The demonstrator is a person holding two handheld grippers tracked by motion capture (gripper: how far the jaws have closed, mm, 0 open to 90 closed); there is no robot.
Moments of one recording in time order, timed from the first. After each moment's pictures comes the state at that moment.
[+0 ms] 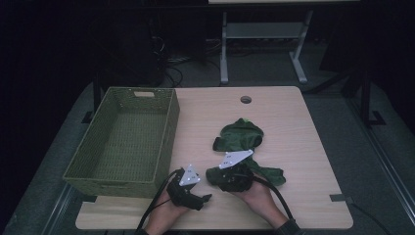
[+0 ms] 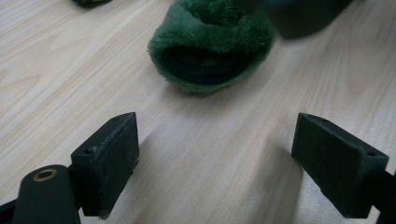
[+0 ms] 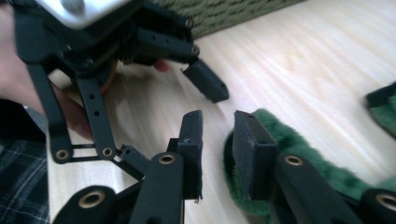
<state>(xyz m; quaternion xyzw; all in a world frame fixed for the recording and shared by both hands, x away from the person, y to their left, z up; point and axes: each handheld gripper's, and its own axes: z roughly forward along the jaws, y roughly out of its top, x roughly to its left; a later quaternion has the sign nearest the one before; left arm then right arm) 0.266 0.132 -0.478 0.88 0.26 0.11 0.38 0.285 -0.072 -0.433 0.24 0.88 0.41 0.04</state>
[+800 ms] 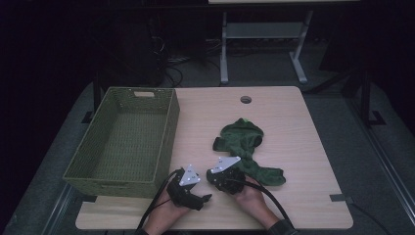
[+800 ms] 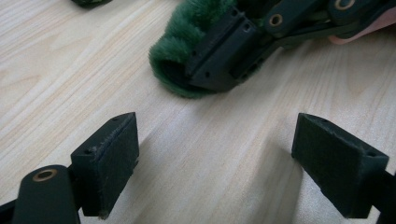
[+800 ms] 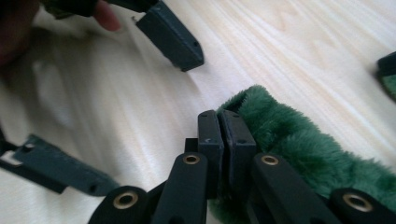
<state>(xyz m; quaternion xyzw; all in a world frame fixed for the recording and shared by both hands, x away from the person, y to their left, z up) 0.266 0.132 -0.477 0.88 0.26 0.11 0.37 0.292 -0.056 -0.468 0.25 0.89 0.36 0.09</state>
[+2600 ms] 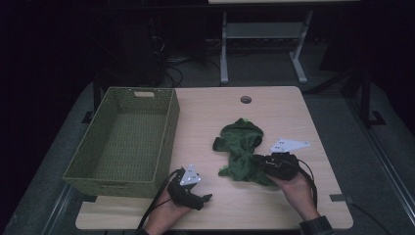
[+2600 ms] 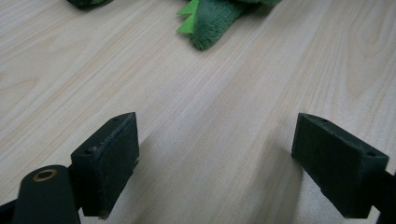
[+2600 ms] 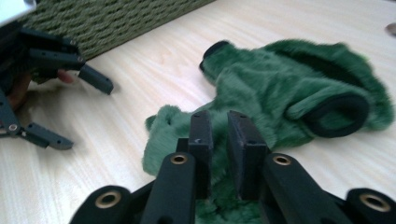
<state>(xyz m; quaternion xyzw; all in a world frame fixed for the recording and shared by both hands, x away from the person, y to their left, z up) 0.267 0.131 -0.478 0.88 0.26 0.11 0.38 0.296 -0.191 -0.412 0.35 0.81 0.45 0.12</state>
